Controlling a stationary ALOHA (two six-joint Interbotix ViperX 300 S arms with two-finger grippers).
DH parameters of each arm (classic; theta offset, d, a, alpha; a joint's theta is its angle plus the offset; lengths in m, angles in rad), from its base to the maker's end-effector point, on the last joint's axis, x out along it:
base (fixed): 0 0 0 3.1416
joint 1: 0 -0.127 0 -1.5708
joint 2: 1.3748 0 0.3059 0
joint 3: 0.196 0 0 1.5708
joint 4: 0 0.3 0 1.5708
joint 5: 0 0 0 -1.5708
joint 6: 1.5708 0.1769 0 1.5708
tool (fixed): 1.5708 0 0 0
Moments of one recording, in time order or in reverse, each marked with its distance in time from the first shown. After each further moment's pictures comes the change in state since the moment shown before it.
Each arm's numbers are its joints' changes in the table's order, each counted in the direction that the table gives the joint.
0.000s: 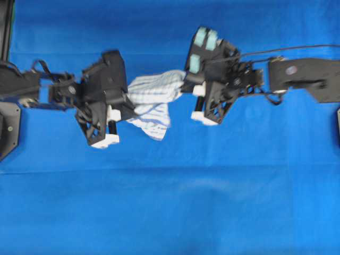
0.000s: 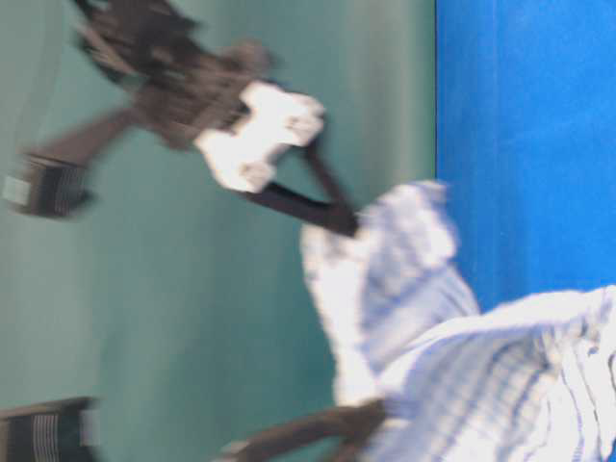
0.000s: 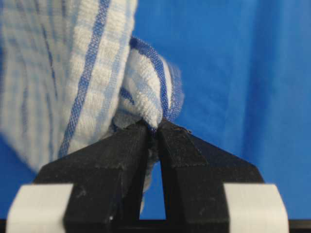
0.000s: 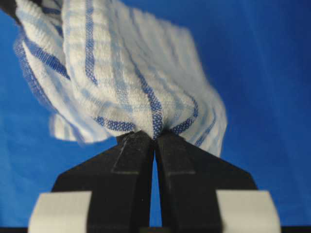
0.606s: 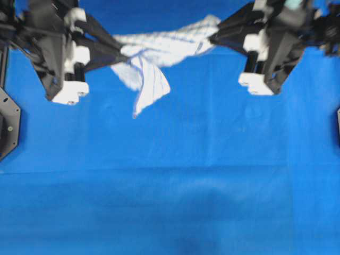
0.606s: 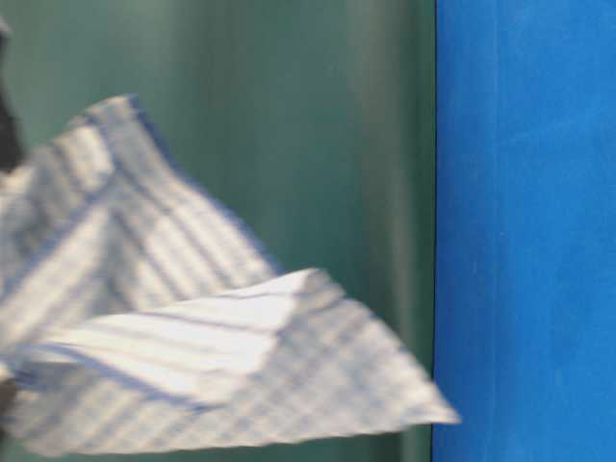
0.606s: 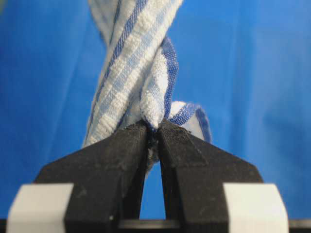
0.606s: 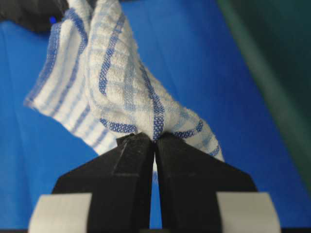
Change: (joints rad) left arm -0.083 0.183 0.387 0.008 0.331 0.069; right arm -0.041 0.298 0.239 -0.003 0.316 -0.097
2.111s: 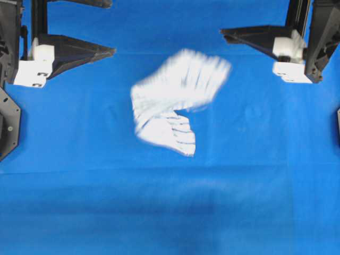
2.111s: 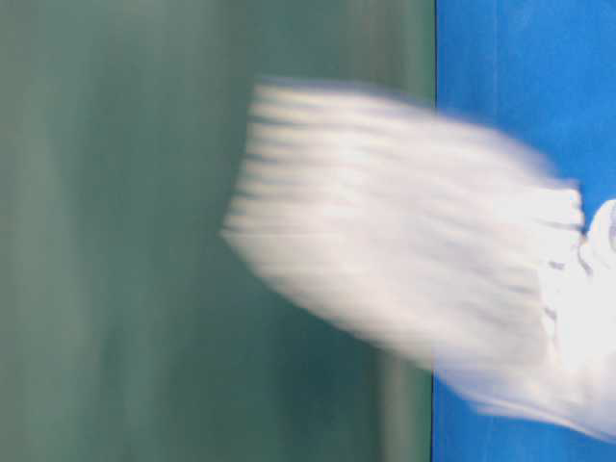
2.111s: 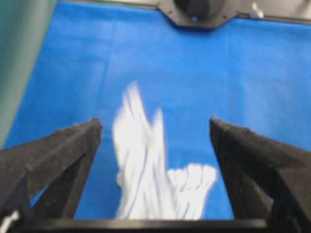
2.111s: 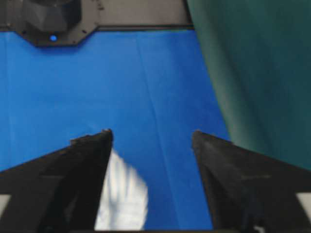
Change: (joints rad) left arm 0.005 0.048 0.127 0.000 0.075 0.071; right arm -0.049 0.003 0.213 -0.005 0.232 -0.186
